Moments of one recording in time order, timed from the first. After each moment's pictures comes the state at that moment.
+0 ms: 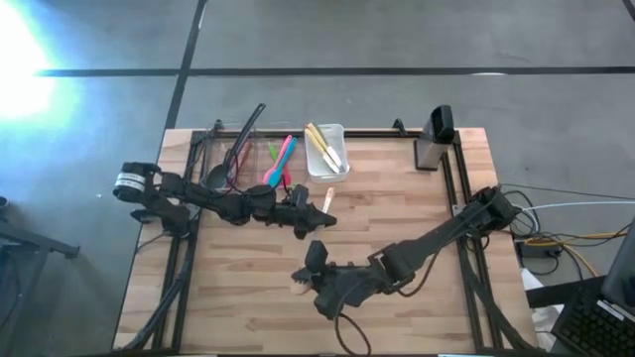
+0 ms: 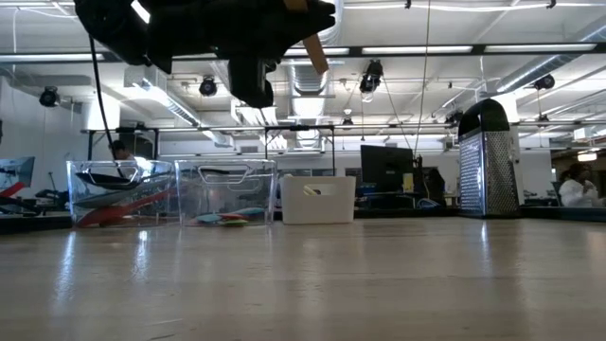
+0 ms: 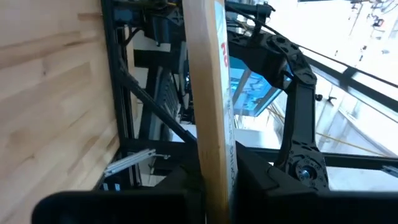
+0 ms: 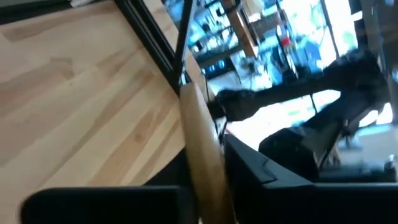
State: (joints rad) left arm -0.06 1.54 0.75 0.85 0.11 -1.64; right arm 0.50 1.89 1.67 -0.24 0.53 -0.76
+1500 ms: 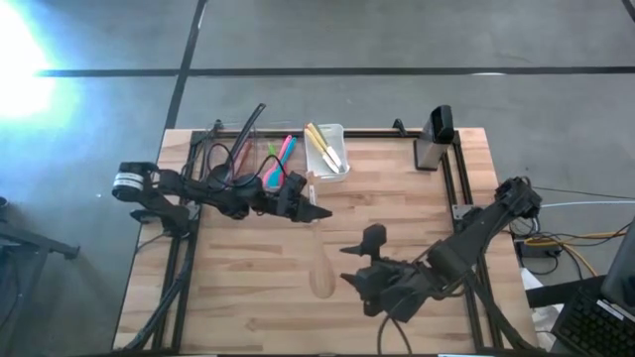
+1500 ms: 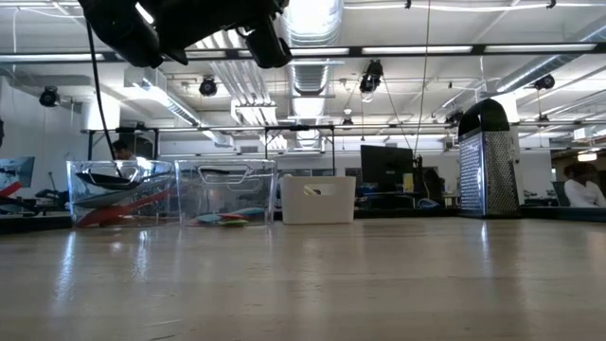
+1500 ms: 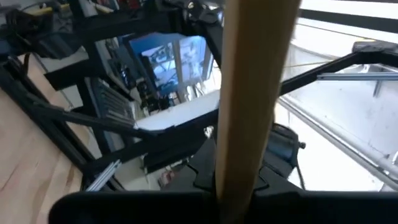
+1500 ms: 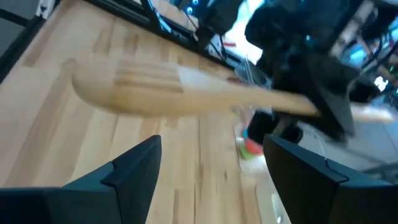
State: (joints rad) left arm 0.01 1.52 0.76 1.13 0.29 -1.33; right arm 0.64 1.70 1.68 -0.79 0.78 0.06
